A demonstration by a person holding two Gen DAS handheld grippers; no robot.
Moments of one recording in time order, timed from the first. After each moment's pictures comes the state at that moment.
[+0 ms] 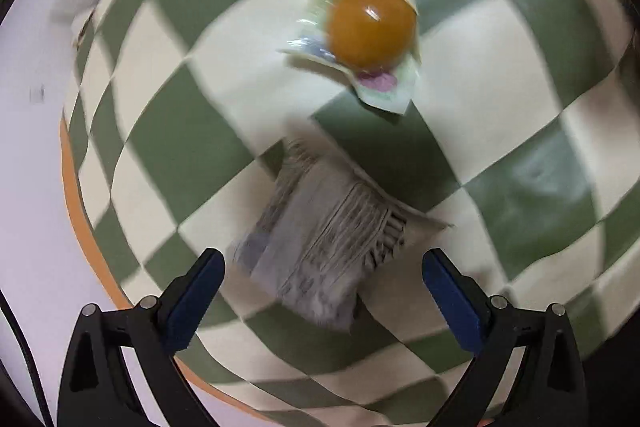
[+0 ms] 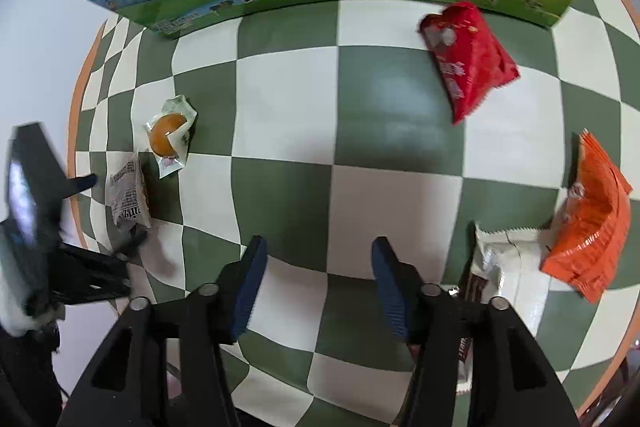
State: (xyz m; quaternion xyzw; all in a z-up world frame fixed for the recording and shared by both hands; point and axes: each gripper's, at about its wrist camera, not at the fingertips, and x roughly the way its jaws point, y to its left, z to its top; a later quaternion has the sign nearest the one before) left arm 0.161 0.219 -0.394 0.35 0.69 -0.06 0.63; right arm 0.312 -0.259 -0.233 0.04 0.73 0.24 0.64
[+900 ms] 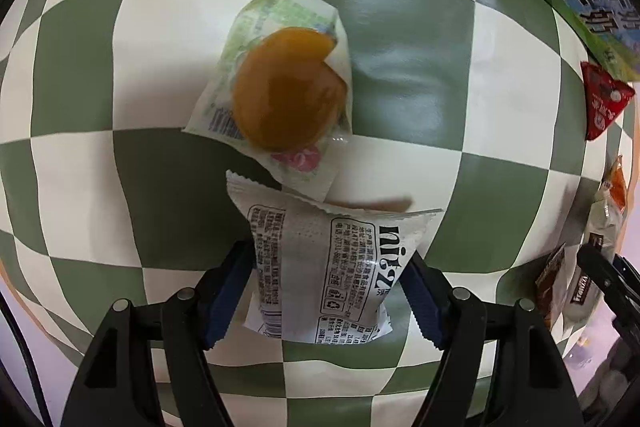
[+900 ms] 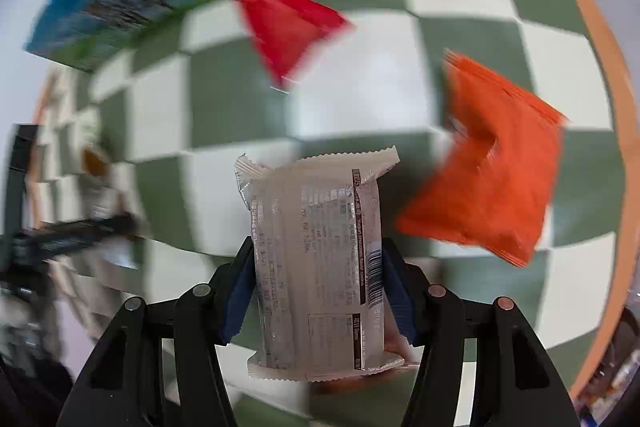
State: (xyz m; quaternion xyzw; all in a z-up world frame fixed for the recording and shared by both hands) left arm 0.192 0.221 -0.408 -0.06 0.76 0.01 0.65; right arm 0.315 -0.332 -0.245 0.06 0.72 0.16 0.67
